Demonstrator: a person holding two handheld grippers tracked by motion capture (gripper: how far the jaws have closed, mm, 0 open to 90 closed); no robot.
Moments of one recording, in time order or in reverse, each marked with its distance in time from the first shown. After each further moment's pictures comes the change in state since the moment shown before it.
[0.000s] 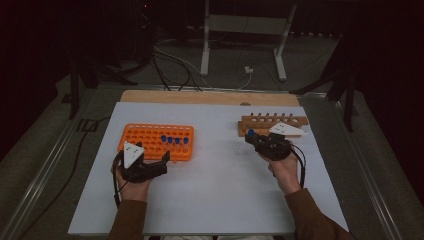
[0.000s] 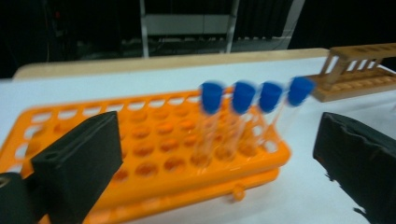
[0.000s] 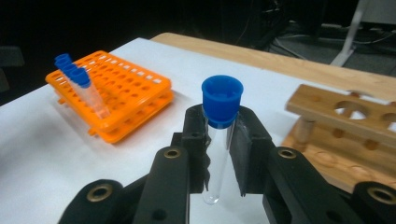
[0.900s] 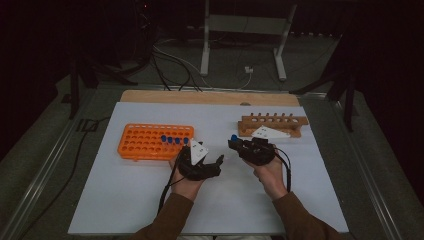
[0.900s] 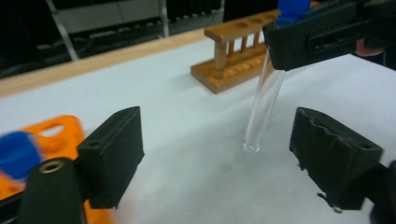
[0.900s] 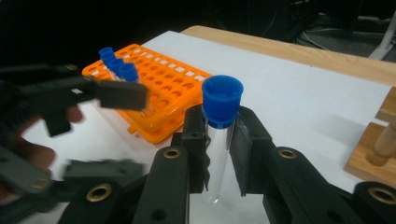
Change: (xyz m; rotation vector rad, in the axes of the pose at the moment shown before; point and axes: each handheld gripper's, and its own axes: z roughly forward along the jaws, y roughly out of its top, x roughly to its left) left arm -0.120 0.010 0.072 0.099 -0.230 0.128; right arm 0.039 0.001 0.021 0.028 0.080 -0.008
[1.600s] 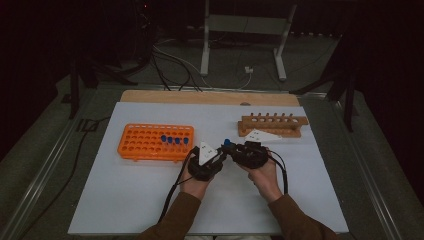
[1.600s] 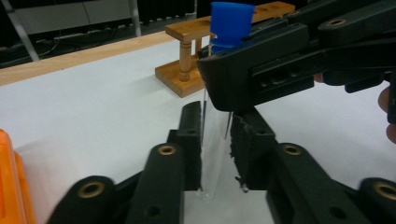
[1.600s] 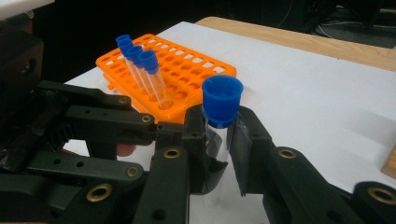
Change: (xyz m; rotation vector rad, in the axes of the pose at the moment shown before) left arm -0.012 -0.004 0.015 -0.027 -0.091 0.023; right arm 0.013 -0.005 0.011 0.029 0.041 -0.008
